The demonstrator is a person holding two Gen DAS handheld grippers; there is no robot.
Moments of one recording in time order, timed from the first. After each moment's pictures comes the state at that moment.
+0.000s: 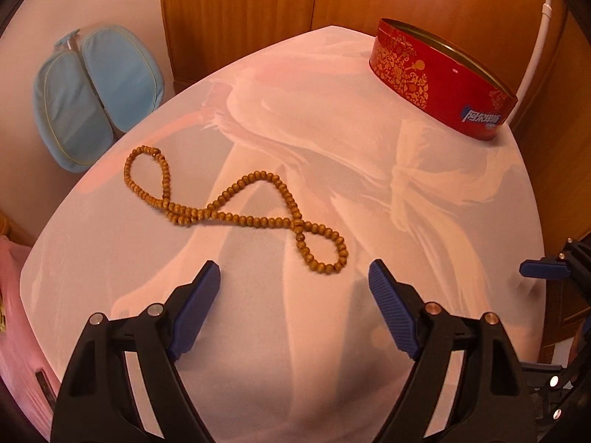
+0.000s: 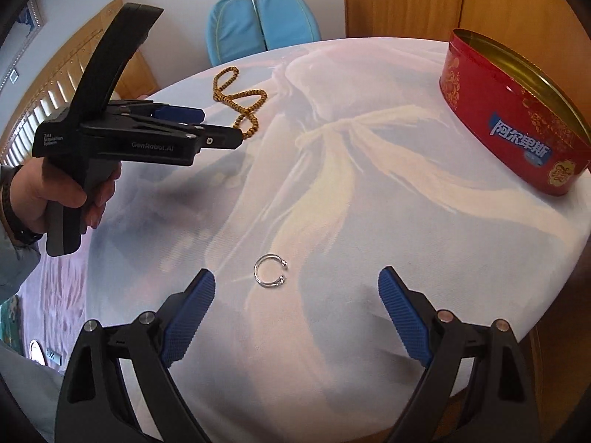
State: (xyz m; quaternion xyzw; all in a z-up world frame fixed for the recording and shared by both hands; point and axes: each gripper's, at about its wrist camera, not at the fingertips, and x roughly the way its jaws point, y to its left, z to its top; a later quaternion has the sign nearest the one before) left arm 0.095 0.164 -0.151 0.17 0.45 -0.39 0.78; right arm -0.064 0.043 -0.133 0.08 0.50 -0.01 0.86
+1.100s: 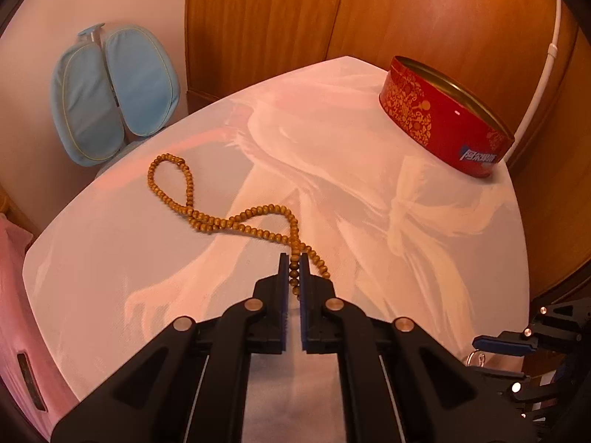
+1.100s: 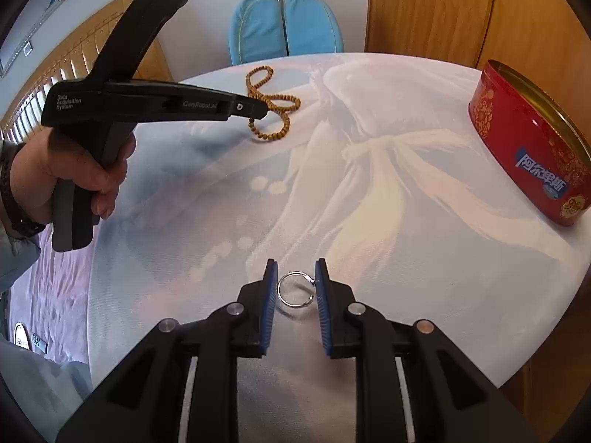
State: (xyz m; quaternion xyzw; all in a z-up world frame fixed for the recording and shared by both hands) left arm 0.094 0.187 -0.130 0.10 0.44 -0.37 0.81; right arm -0.062 0.070 -0.127 0.04 0.47 0.02 0.88
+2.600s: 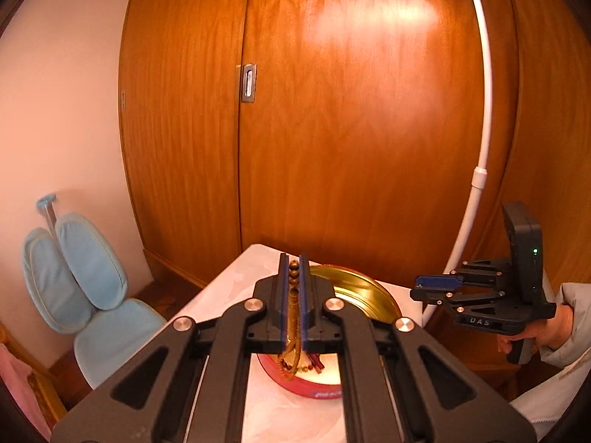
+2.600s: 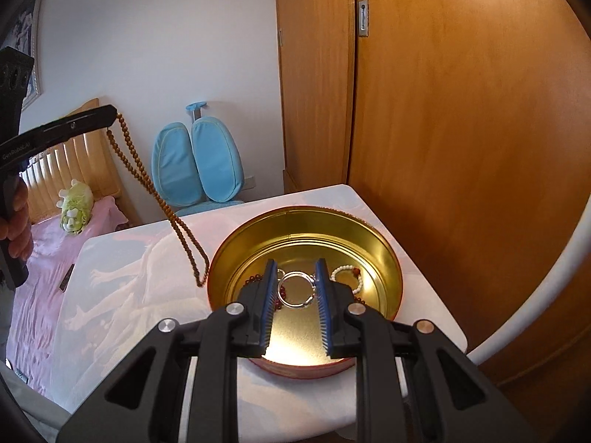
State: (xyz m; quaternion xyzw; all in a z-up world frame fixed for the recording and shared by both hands) left arm 0.052 -0.030 0.120 0.08 0.22 -0.45 0.86; right arm -0.051 -0.281 0.043 0.04 0.33 -0.03 0.94
